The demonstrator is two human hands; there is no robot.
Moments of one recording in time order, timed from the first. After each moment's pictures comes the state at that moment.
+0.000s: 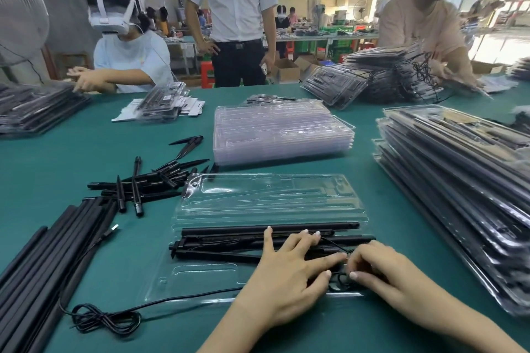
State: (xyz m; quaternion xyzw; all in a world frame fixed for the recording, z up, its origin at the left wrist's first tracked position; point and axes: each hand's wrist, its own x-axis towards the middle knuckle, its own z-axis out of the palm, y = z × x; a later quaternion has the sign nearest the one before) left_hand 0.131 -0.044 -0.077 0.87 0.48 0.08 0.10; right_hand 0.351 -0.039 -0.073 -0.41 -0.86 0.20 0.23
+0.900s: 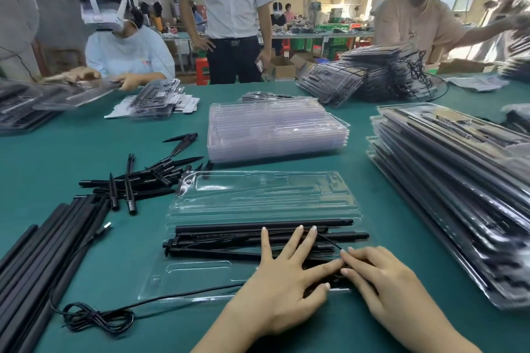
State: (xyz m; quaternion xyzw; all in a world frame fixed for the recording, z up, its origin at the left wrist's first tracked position) left_hand 0.132 -0.053 -0.079 0.89 0.44 0.04 0.12; right_hand 0.331 -0.067 -0.084 -0.49 -0.81 -0.06 0.31
